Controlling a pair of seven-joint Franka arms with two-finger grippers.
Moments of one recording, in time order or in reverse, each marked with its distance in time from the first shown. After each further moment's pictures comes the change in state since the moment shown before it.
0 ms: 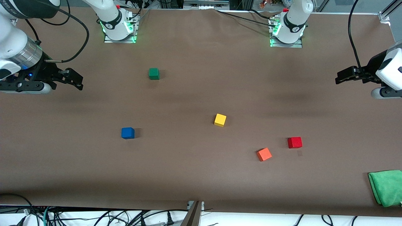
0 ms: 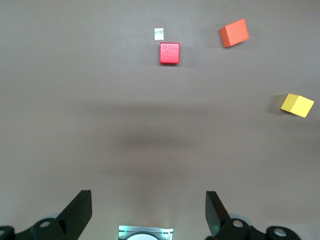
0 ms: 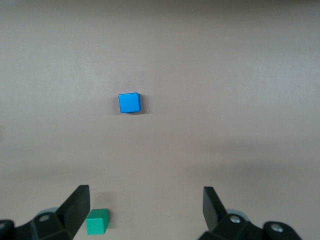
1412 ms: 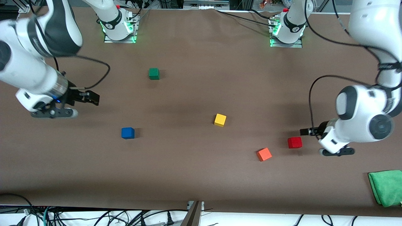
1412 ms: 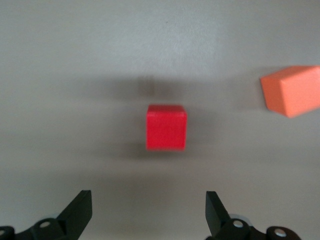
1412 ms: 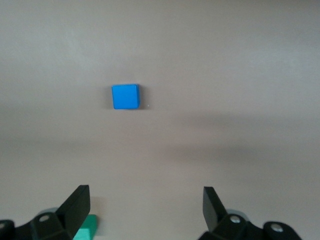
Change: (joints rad) left arm 0.001 0.484 -0.019 -0.069 -0.005 0.571 0.000; right arm 0.001 0.212 0.011 0.023 0.001 0.051 -0.072
